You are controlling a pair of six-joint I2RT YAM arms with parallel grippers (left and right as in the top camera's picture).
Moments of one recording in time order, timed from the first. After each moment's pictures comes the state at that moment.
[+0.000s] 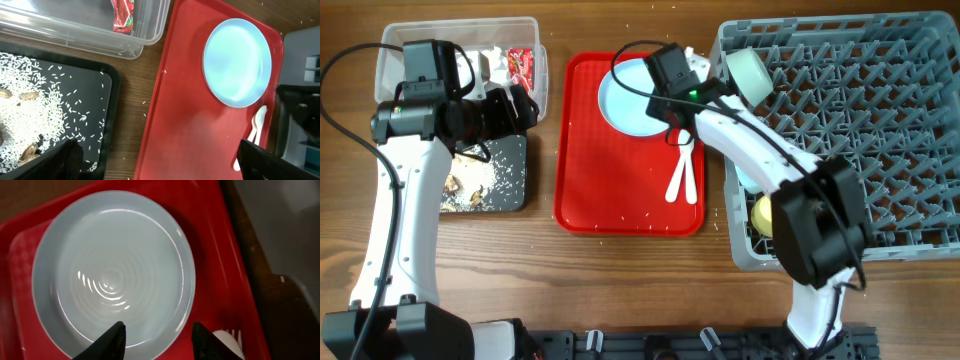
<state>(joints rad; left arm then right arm) 0.09 1.52 1.38 -0.94 0.26 -0.24 0.51 2.03 1.56 -0.59 0.21 0.80</state>
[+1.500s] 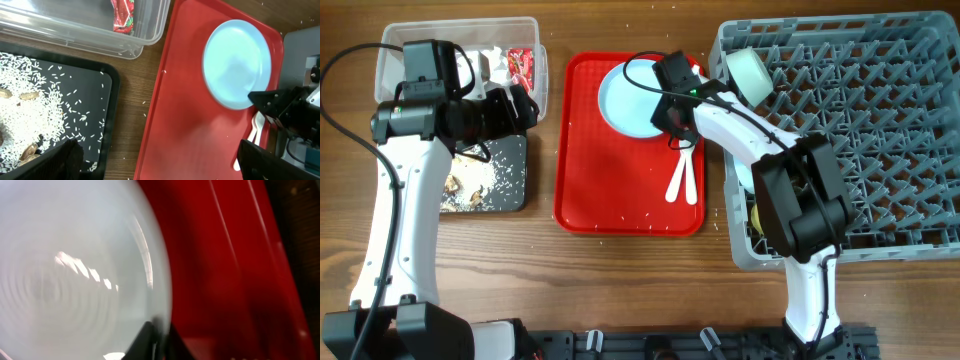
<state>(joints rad) 0.09 1.52 1.38 -0.94 0.26 -0.24 0.46 2.19 1.57 -0.58 0.05 0.88</state>
